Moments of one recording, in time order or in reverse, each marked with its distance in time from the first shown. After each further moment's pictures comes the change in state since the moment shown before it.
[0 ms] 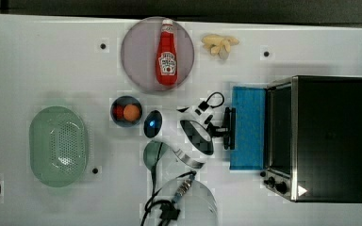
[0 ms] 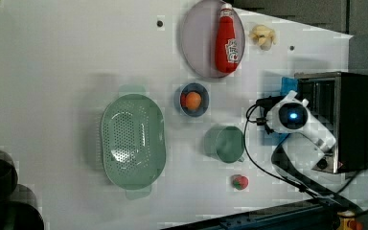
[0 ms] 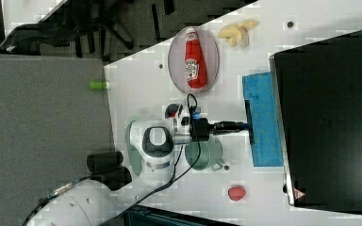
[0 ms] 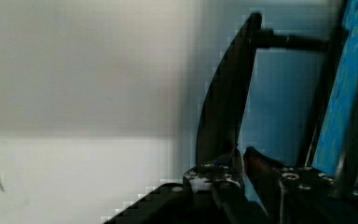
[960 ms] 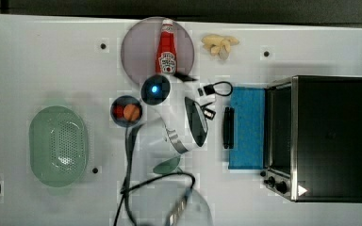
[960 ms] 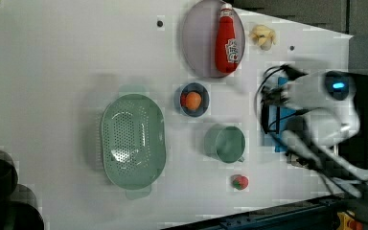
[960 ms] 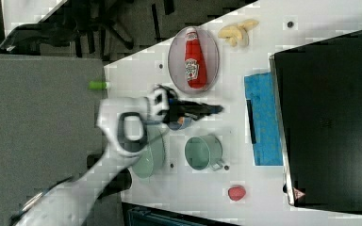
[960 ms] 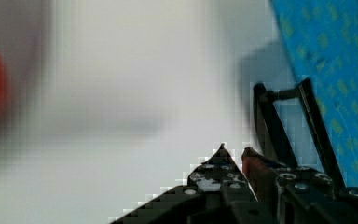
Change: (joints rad) arm 0.026 -0.128 0.018 0.146 0.545 -0.025 0.095
